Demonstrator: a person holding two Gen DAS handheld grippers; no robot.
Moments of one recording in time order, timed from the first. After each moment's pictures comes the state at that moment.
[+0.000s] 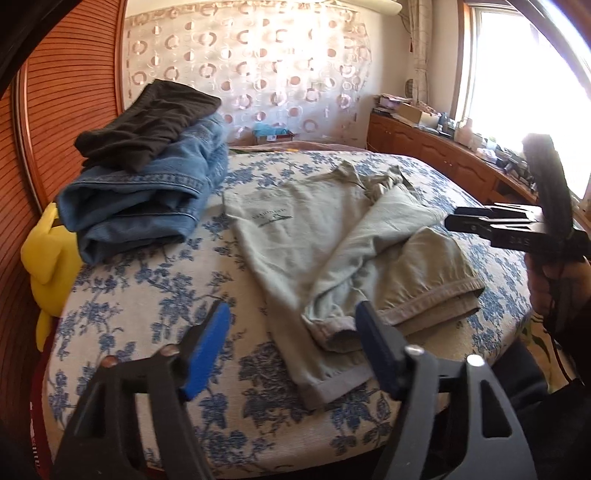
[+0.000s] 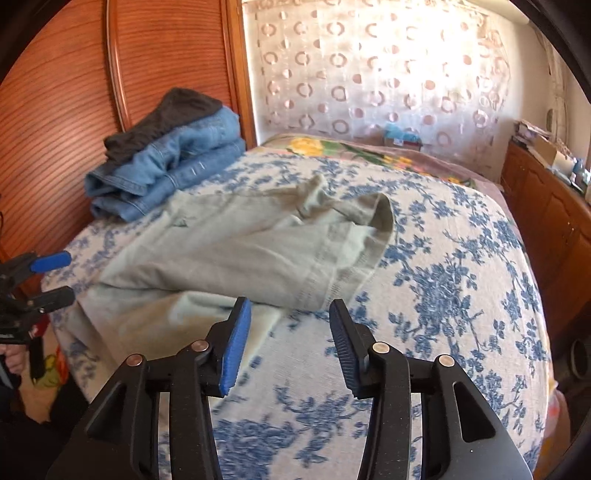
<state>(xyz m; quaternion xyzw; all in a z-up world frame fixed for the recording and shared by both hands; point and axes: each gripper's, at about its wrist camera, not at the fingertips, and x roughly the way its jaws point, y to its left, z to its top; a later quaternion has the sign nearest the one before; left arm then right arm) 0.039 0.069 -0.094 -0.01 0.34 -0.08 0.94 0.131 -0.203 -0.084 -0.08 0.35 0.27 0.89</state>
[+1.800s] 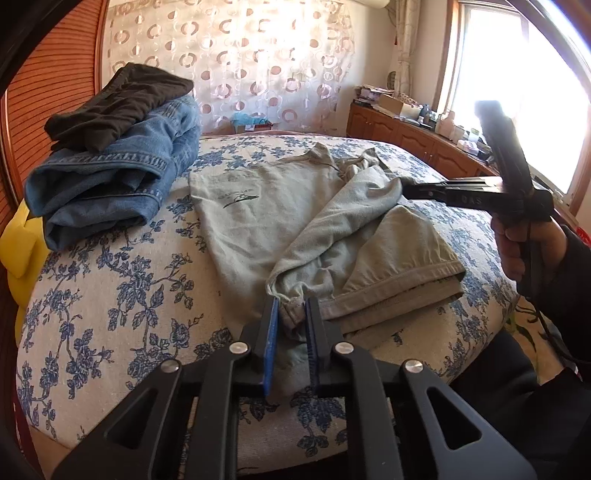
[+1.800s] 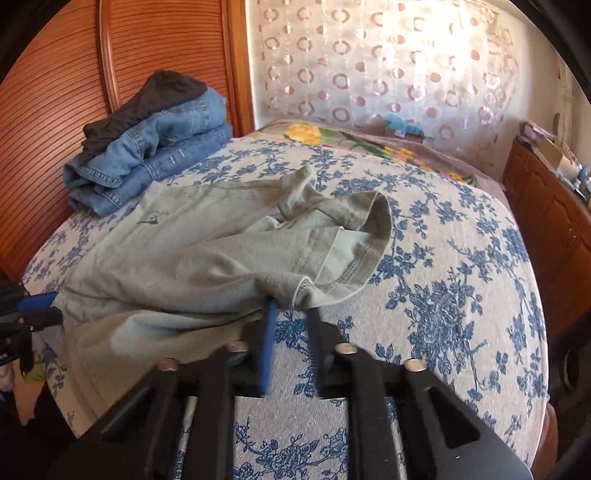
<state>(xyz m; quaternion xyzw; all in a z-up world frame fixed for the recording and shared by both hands) 0.036 0.054 -0.106 -0.01 0.36 -0.13 0.93 0.171 -0.196 -0.094 -0.10 0.37 0.28 0.88</state>
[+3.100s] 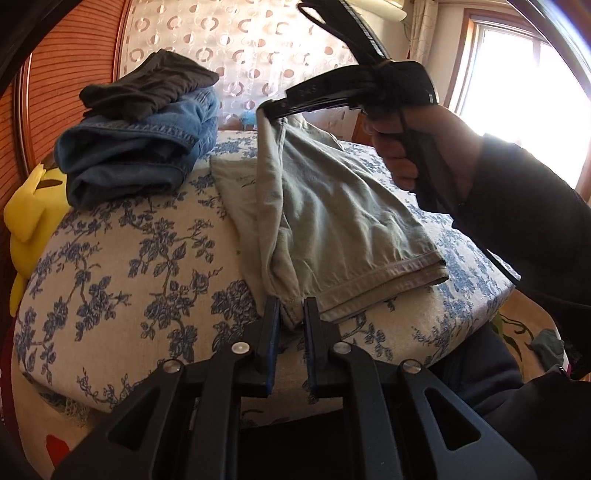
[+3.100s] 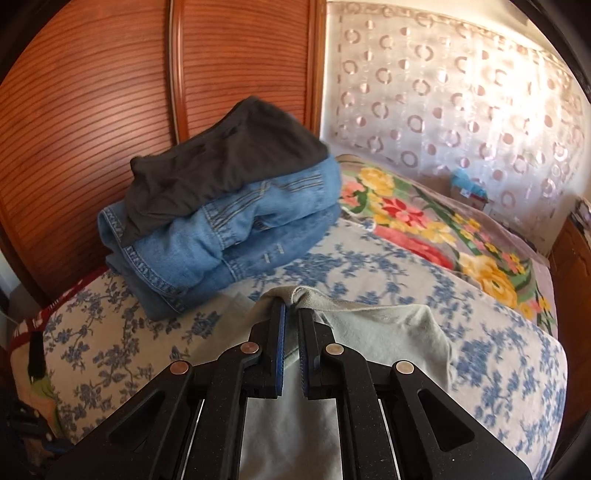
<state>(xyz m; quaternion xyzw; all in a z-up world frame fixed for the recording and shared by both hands) -0.003 0.075 -0.112 -0.06 0.35 -0.12 0.93 0.219 -0.013 -0.044 -0.16 0.32 0.38 0.85</state>
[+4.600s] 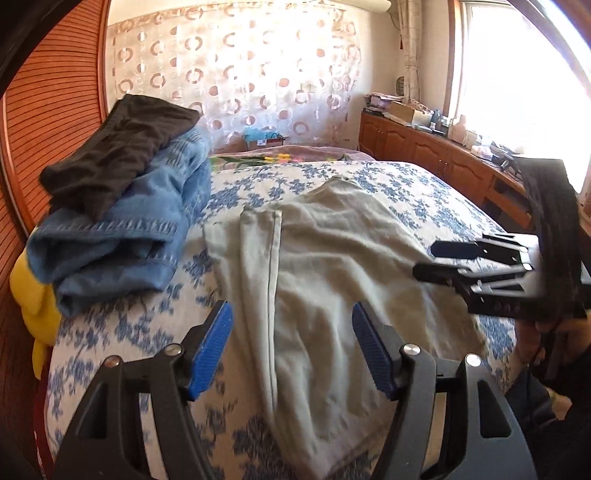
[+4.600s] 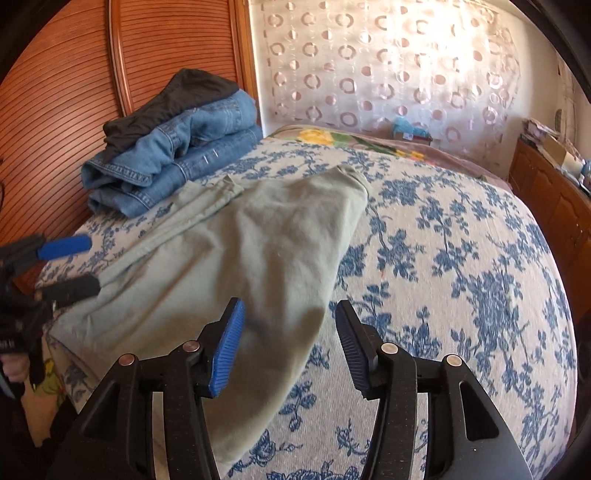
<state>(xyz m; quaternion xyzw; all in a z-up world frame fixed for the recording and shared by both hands) 0.086 0.060 -0.080 0.01 0.34 -0.10 0.94 0.137 -0.155 -0.101 -0.08 0.36 0.28 0.89</state>
